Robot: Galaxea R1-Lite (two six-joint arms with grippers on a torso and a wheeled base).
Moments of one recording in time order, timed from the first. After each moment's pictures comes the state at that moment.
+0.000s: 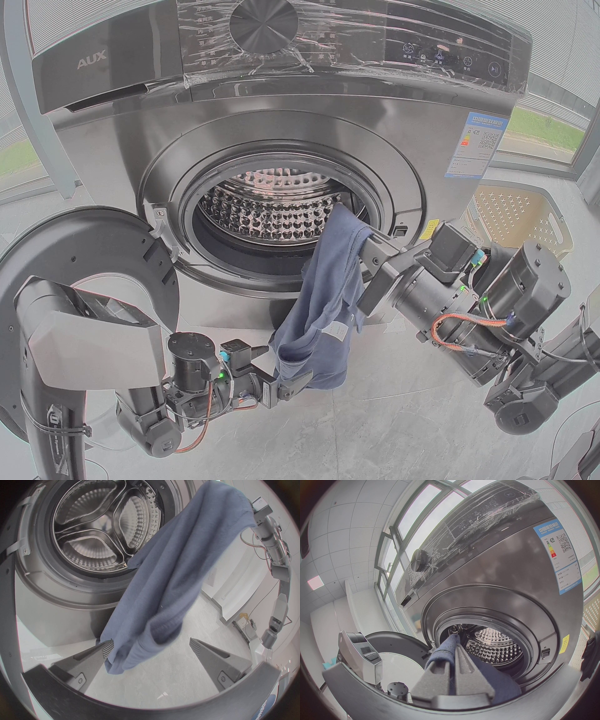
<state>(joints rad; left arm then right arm) -0.58 2.27 -0.43 -1.55 -0.19 -0.10 0.83 1.83 -0.65 -1.53 -0.10 0.16</state>
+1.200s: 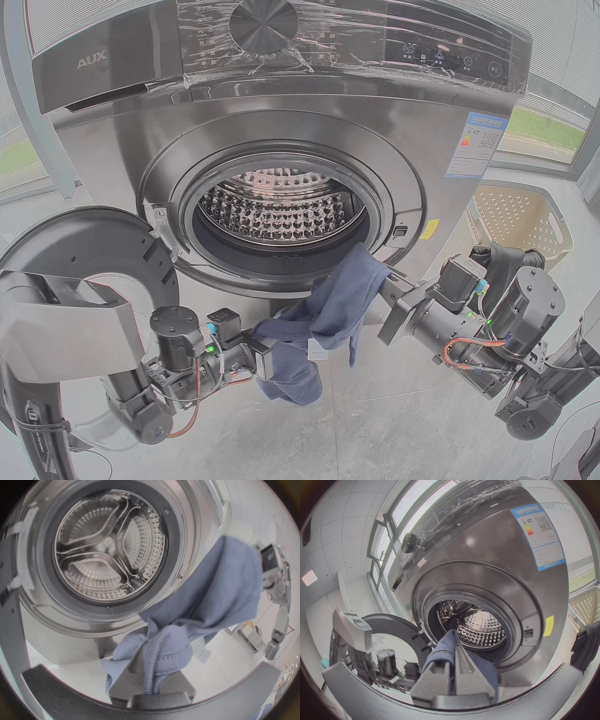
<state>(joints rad) -0.54 2.19 -0.50 -1.55 -0.17 -0.10 0.77 1.84 -0.50 -1.53 -0.10 0.16</state>
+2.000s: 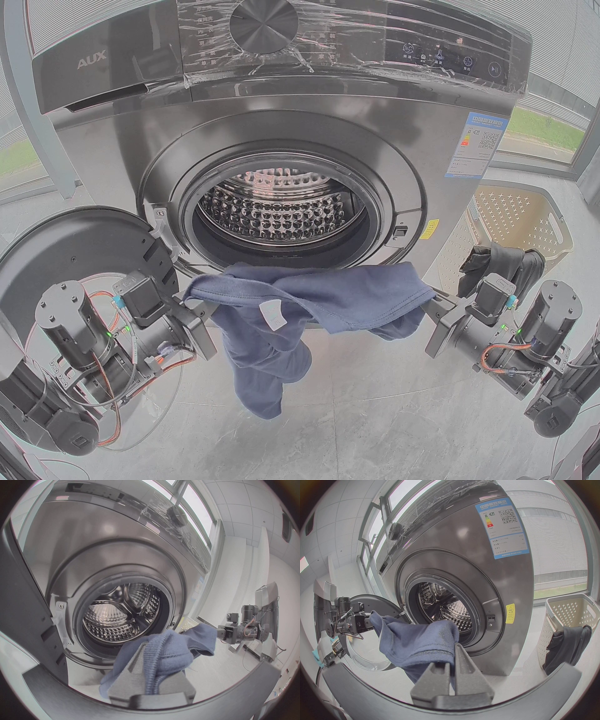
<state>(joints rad) -0.53 1.72 -0.29 -1.55 -0.12 -0.11 0.62 1.77 -0.29 -1.54 -0.05 0.10</state>
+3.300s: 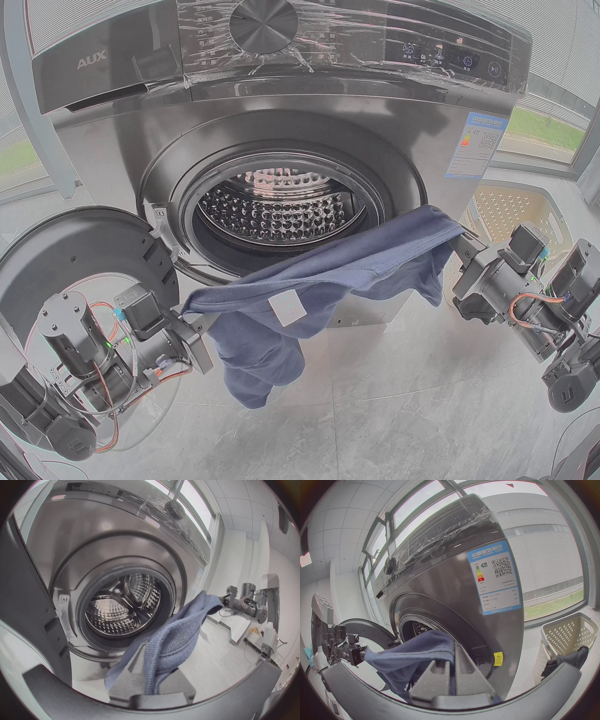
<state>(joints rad) -0.52 1.72 -0.24 -1.55 -0.12 -0.07 0.53 1.67 -0.42 -1.54 -0.01 0.09</state>
